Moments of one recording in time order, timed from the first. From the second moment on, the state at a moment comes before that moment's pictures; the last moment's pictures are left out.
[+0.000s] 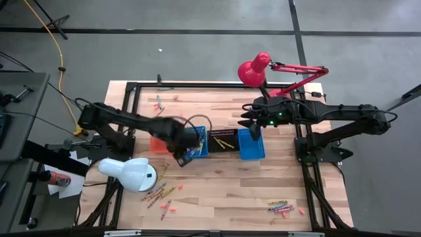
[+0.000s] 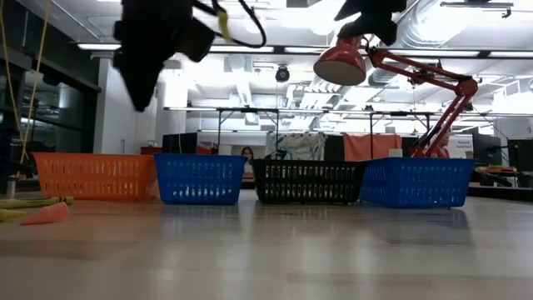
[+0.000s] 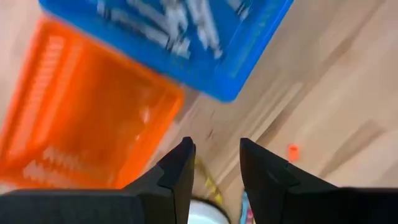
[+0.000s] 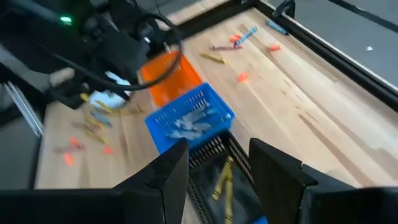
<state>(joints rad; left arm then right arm) -0.14 1.65 1.32 -1.19 0.00 -0.76 -0.05 1.11 1.07 -0.50 0.13 0.39</state>
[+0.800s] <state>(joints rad) -0.26 1.80 1.10 -1.12 0.14 -1.22 -0.05 1.09 1.06 -0.68 0.01 0.20</state>
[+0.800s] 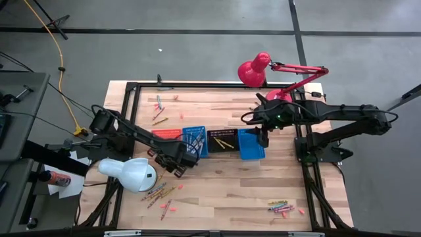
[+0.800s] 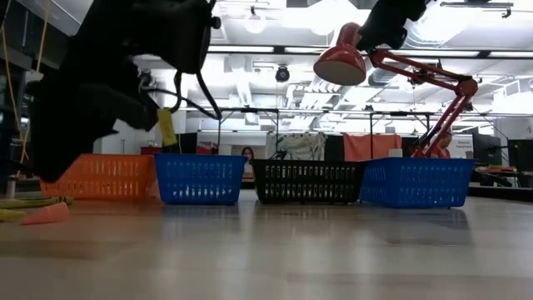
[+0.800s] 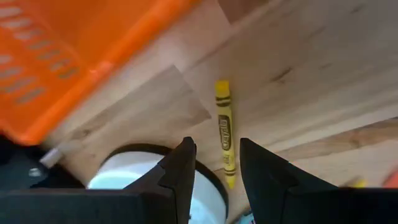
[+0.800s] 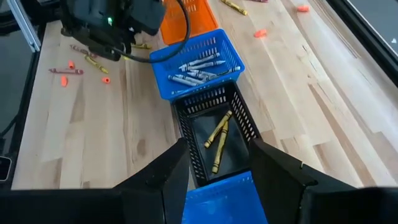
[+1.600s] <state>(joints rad) -0.26 1.79 0.96 -0.87 0.16 -1.17 -0.05 1.09 1.06 -0.67 0.02 0.29</state>
